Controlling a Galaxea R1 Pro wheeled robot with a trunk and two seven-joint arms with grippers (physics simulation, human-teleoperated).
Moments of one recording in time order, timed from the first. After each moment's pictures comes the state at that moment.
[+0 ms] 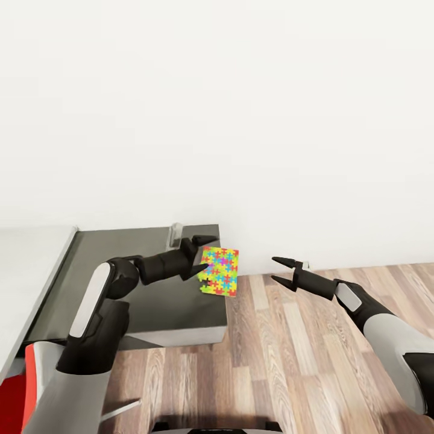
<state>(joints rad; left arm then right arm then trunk) -0.66 -0.06 -0.12 -1.61 1.89 0.80 0.79 -1.00 -0.26 0.07 -0.29 -0.77 0.86 1.03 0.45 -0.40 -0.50</state>
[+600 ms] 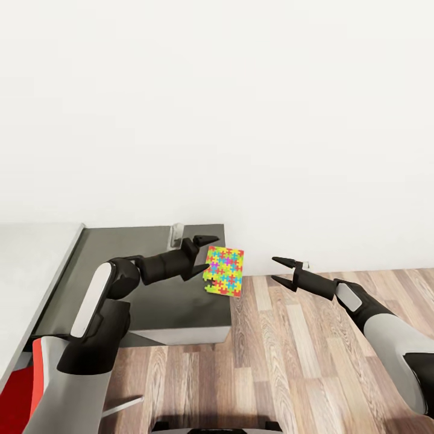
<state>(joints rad) -0.66 -0.07 -0.13 -1.61 1.89 0.80 0.79 -1.00 -0.26 0.07 -0.29 -0.77 0.86 1.03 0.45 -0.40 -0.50</state>
